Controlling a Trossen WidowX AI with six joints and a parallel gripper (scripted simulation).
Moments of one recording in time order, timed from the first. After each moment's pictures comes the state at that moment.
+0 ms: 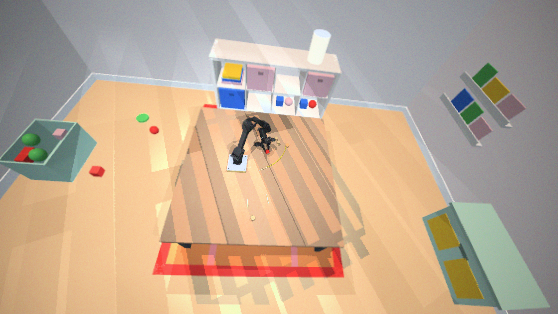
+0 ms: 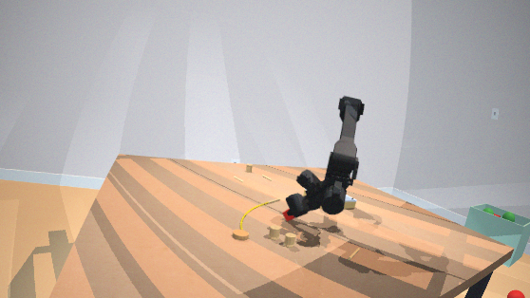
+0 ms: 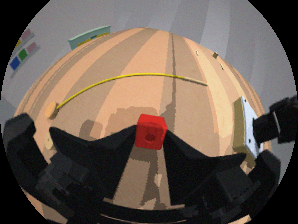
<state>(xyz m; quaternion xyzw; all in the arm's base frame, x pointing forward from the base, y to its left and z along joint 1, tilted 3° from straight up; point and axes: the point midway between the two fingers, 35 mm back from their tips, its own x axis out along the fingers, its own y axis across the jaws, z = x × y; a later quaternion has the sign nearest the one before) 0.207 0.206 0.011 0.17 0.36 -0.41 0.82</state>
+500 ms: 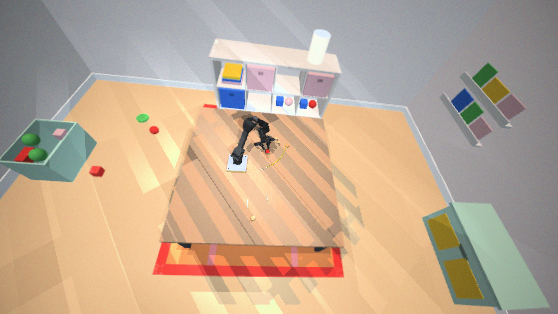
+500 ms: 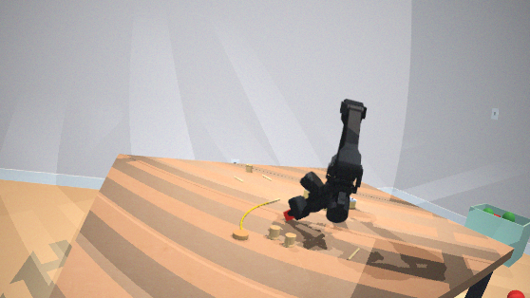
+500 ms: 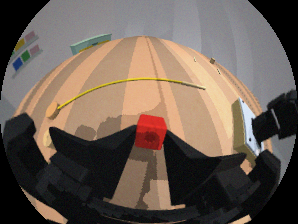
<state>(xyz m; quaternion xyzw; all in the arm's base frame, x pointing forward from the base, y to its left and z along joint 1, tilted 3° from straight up) 0.204 0.210 0.010 0.15 0.32 -0.41 0.84</state>
